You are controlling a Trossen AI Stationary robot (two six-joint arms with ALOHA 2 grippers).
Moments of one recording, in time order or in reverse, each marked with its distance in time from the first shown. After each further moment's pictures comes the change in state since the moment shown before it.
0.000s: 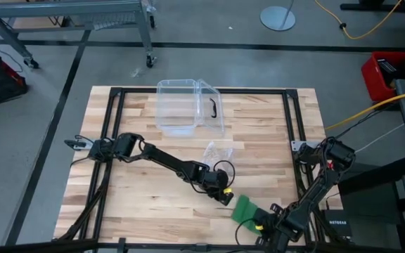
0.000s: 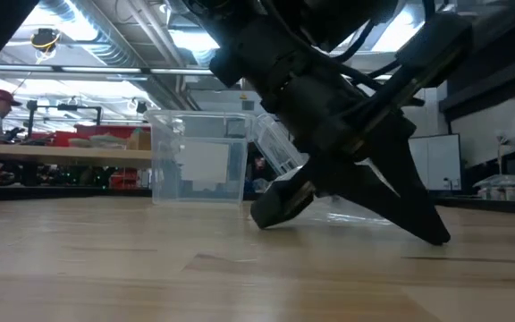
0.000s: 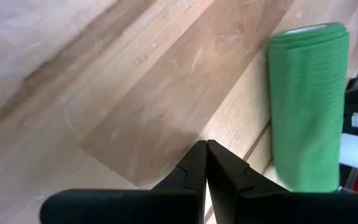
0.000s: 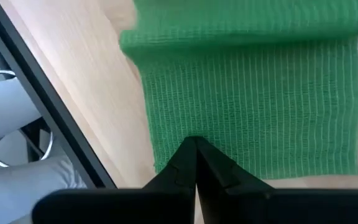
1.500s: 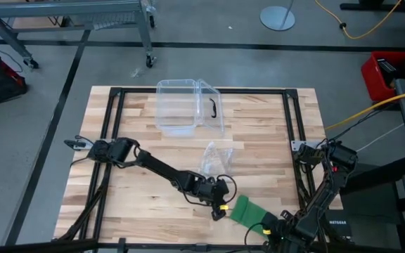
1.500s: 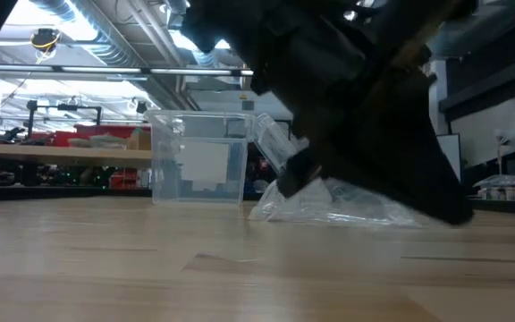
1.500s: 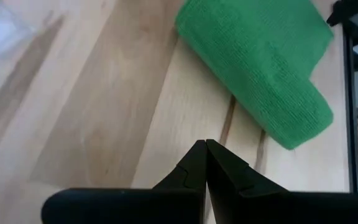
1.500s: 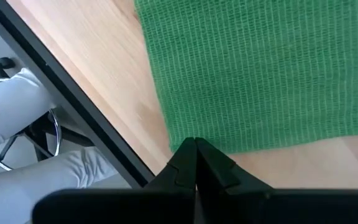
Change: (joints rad) left arm -0.106 -0.038 0.000 0.064 -0.204 0.458; right arm 0.083 0.002 0.071 -0.097 -0.025 0.239
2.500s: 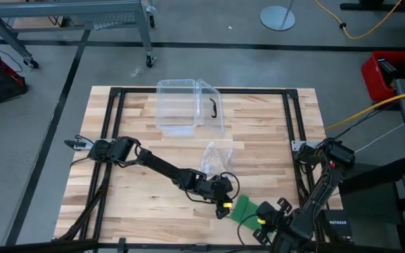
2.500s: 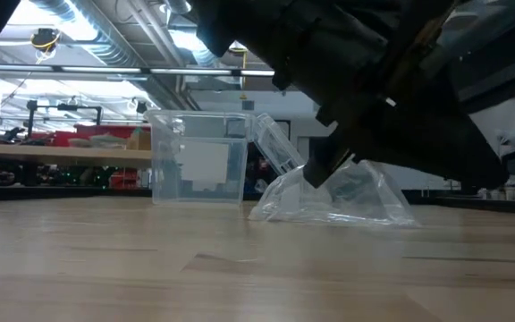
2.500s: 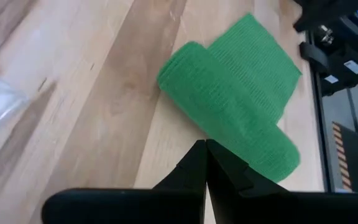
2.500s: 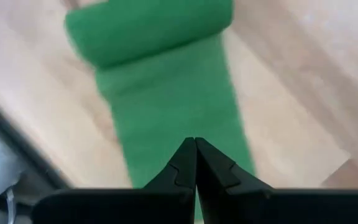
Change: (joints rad) left arm 0.015 -0.003 0.001 0.102 -0.002 0.045; right arm -0.102 -0.002 0.183 -0.412 0.195 -0.031
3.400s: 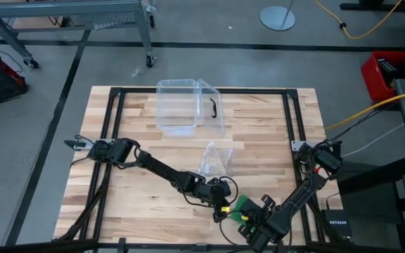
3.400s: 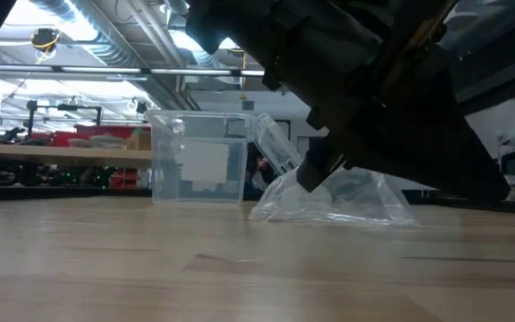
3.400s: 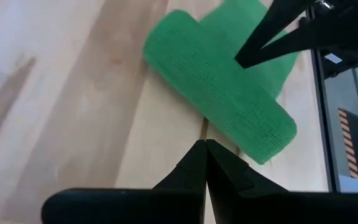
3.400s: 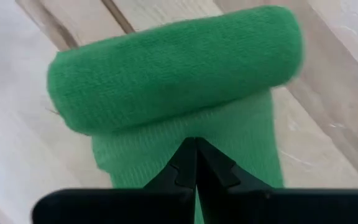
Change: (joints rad) left arm -0.033 0.009 0.000 -0.023 -0.003 0.016; right arm -0.127 0.125 -0.012 0.159 -0.001 -0.166
